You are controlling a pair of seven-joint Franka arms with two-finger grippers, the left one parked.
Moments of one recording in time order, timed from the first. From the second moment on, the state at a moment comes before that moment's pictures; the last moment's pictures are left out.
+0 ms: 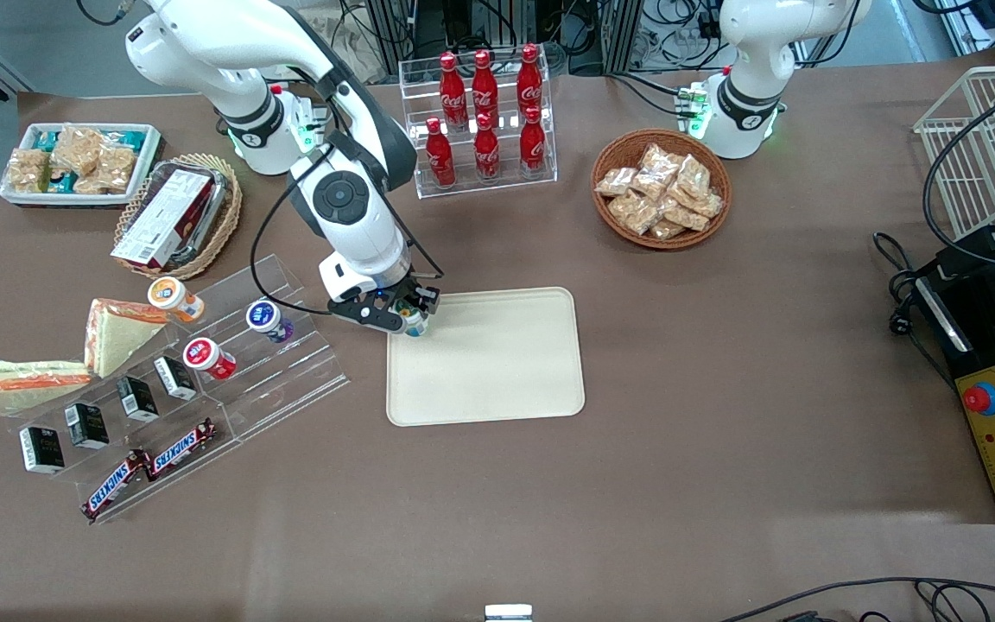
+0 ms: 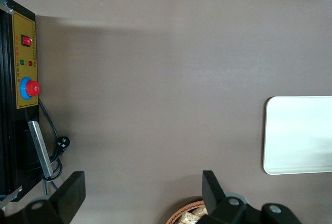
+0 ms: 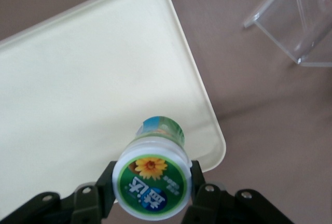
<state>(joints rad) 0.66 0.27 -0.03 -2.13 0.06 2.43 0.96</state>
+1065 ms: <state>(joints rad) 0.67 0.29 -0.04 -2.16 0.06 2.58 1.01</state>
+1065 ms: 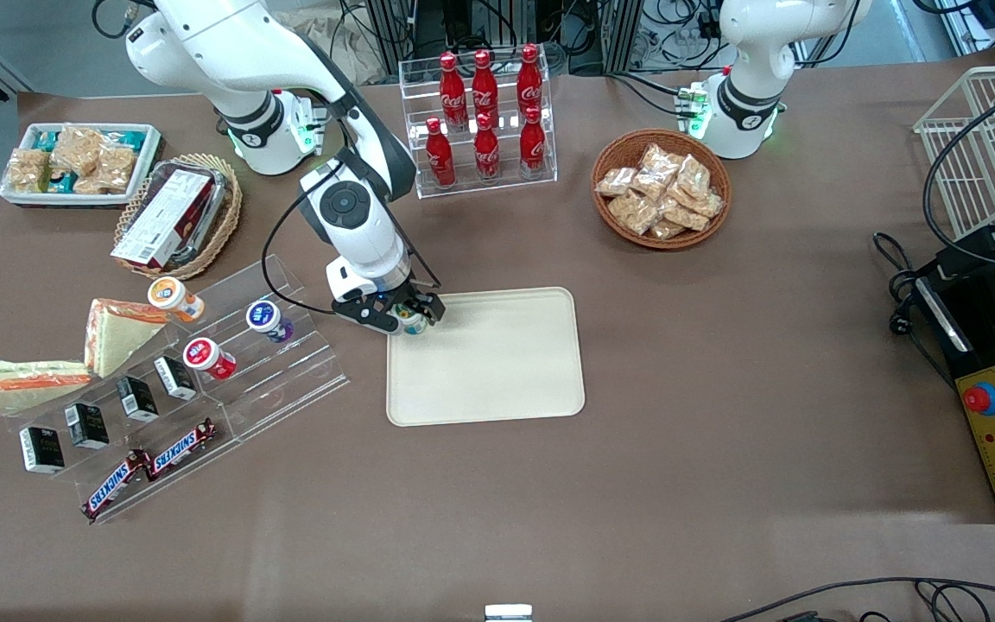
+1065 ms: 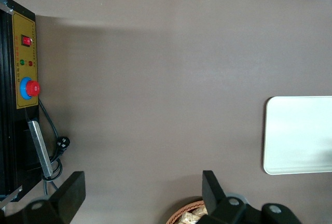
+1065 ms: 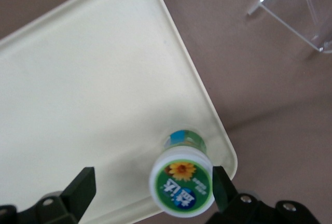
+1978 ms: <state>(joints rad) 0.31 -0.08 -0.01 -1.60 -0.01 1.62 0.46</state>
